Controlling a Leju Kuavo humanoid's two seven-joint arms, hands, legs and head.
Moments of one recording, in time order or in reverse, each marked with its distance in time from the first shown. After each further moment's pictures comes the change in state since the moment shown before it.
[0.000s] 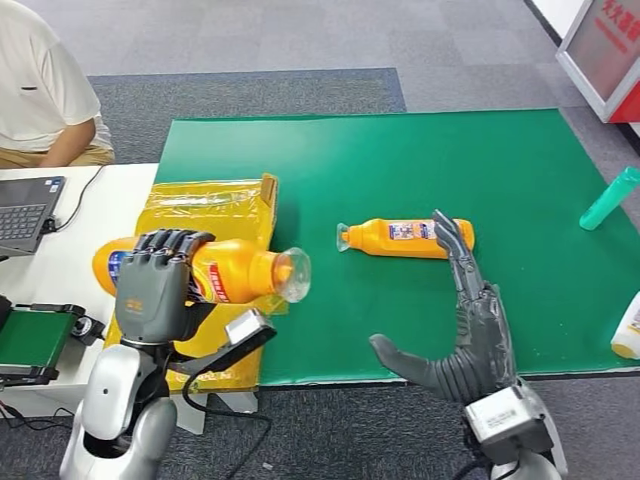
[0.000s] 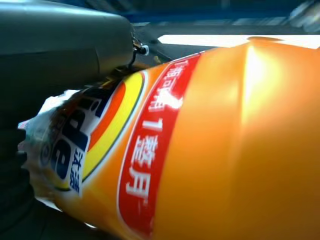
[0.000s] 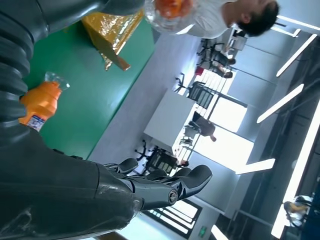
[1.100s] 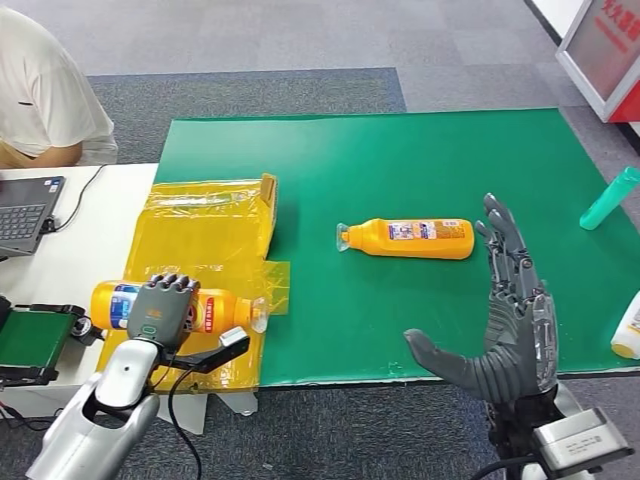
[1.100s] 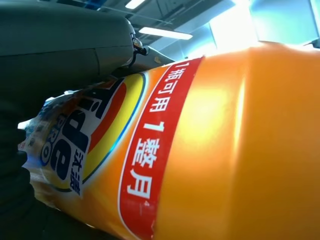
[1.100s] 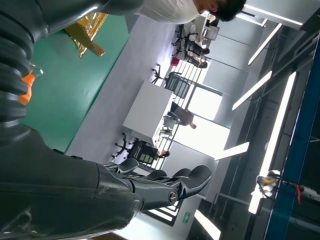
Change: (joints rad) left arm -0.139 0.311 -0.130 0.448 0.001 -0.132 0.207; right arm -0.019 0.001 -0.073 -0.054 -0.104 0.030 -0.049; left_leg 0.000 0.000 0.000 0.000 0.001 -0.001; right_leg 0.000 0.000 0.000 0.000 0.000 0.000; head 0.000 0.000
